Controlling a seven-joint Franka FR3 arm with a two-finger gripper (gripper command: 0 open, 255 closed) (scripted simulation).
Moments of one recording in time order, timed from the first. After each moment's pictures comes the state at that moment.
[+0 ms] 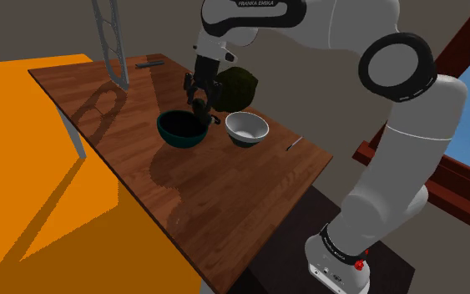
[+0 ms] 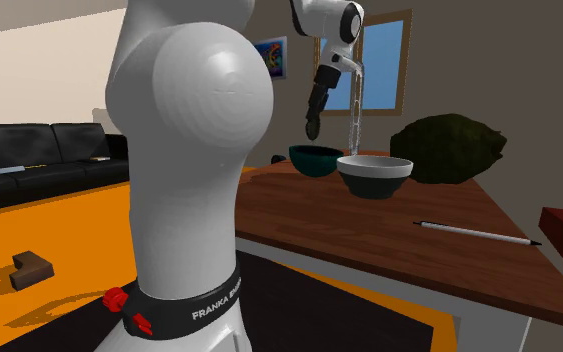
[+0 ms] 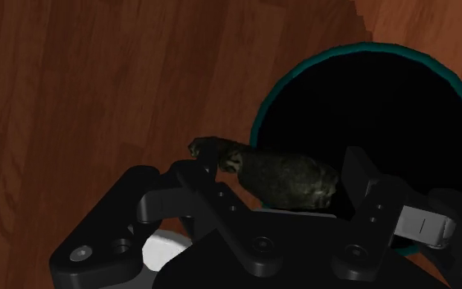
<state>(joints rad) -0.25 0.31 0.47 -1.58 0.18 1.73 1.44</state>
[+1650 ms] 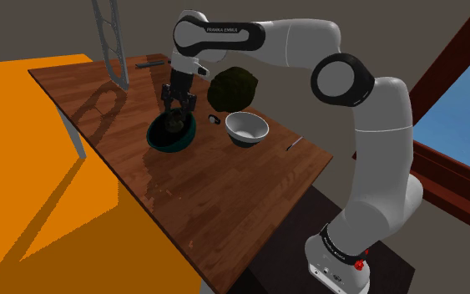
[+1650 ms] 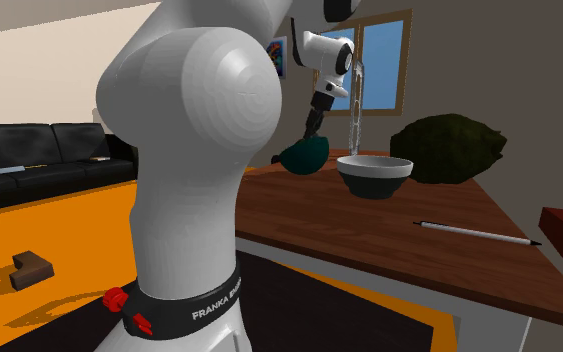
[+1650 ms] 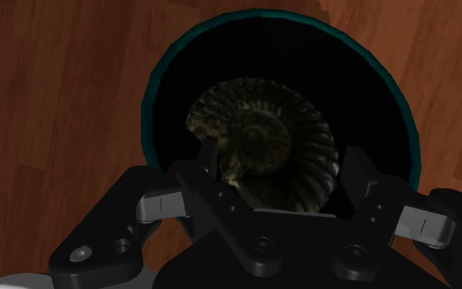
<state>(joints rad) -0.11 0.63 0.45 -1.29 0.07 1.79 1.53</state>
